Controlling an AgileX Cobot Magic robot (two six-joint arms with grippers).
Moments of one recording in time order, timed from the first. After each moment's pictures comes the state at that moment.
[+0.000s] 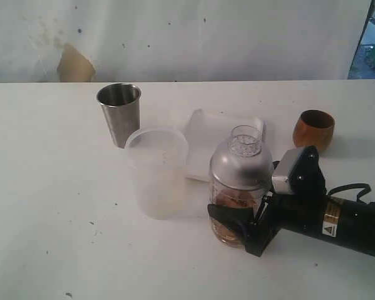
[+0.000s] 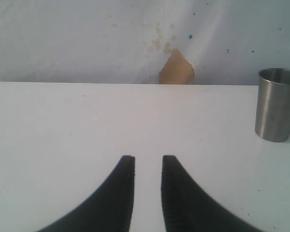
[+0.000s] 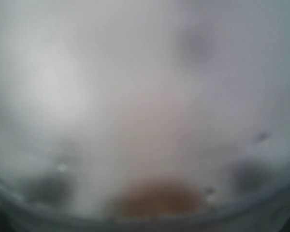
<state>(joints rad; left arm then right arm) 0.06 0.00 0.00 0.08 0.23 -0.07 0.19 1.89 -0.43 -0.89 -1.21 0.19</state>
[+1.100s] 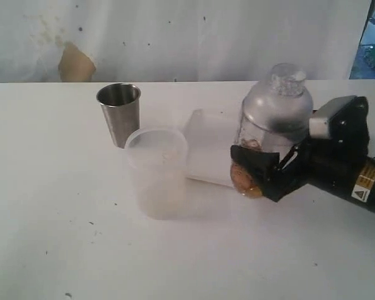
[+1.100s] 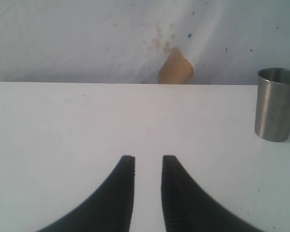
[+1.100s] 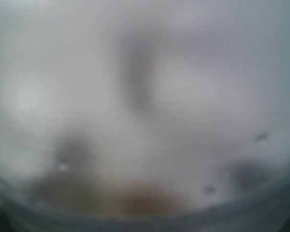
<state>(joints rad) 0.06 0.00 0.00 0.08 0.23 -0.07 0.15 1.57 -0.43 -0.81 -1.07 0.39</state>
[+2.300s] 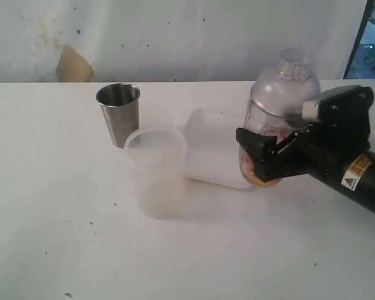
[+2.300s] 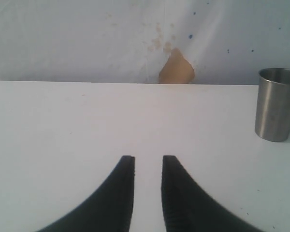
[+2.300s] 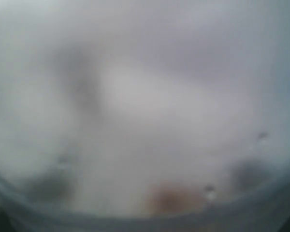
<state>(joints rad) 0.06 0.00 0.00 0.08 0.23 -0.07 0.28 1.51 -0.43 -0.46 -0.89 0.28</state>
